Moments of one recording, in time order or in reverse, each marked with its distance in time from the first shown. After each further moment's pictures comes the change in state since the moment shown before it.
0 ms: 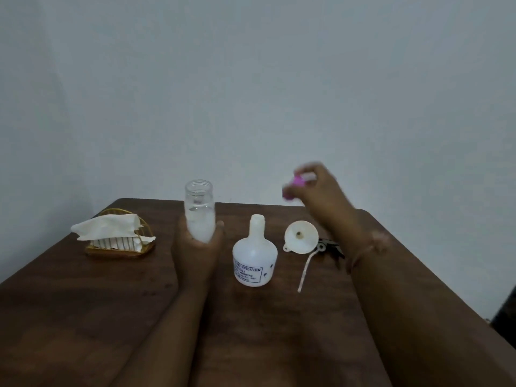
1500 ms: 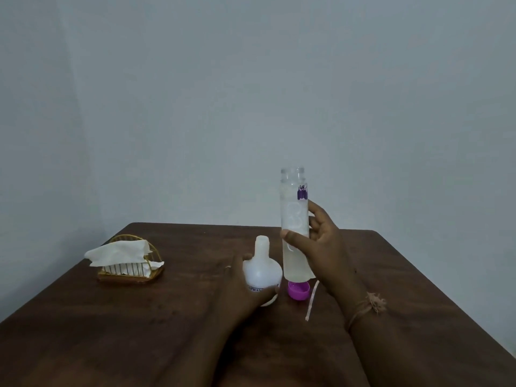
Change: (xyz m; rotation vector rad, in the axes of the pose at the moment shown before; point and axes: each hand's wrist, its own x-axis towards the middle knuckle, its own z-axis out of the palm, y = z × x) left_hand -0.020 -0.019 0.036 0.314 -0.958 -0.261; right_hand -0.018 0.052 0.014 0.270 0.026 -0.172
